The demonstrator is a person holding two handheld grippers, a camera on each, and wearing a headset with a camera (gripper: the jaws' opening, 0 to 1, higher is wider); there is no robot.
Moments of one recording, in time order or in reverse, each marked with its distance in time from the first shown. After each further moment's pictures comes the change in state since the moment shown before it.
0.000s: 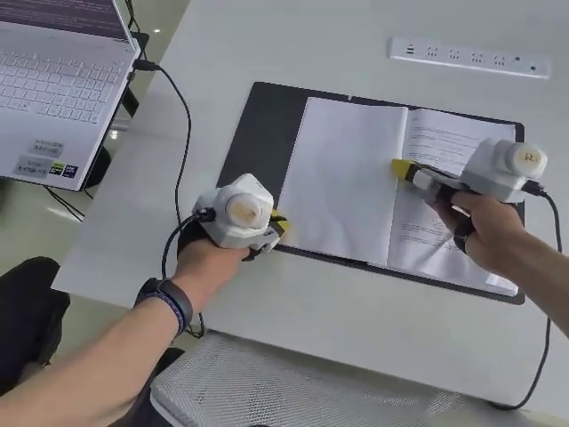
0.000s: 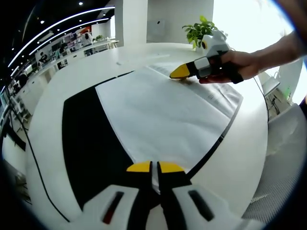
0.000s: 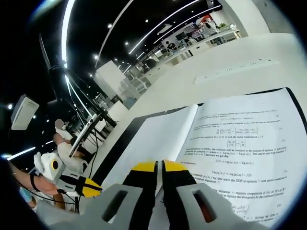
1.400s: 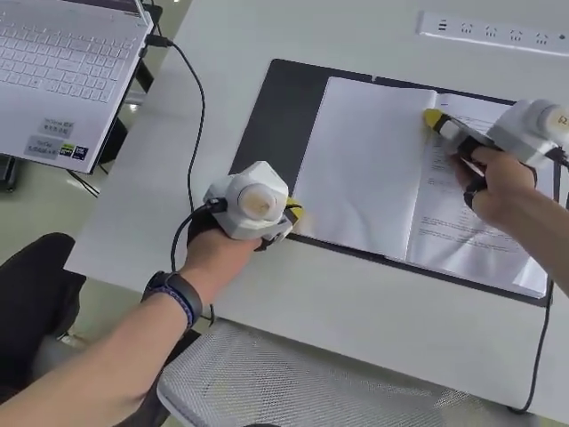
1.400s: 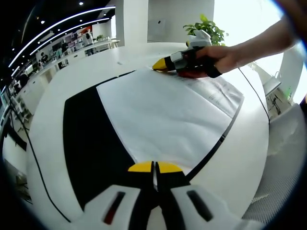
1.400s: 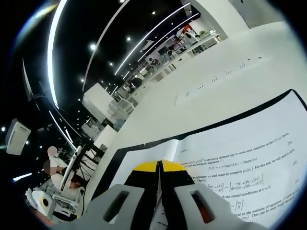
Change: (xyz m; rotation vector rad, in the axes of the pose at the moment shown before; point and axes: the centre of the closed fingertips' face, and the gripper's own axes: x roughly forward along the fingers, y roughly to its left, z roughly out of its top) left arm 0.001 0.001 0.000 0.001 0.004 0.009; right arm 0.038 -0.039 0.061 0.149 -0.179 -0.092
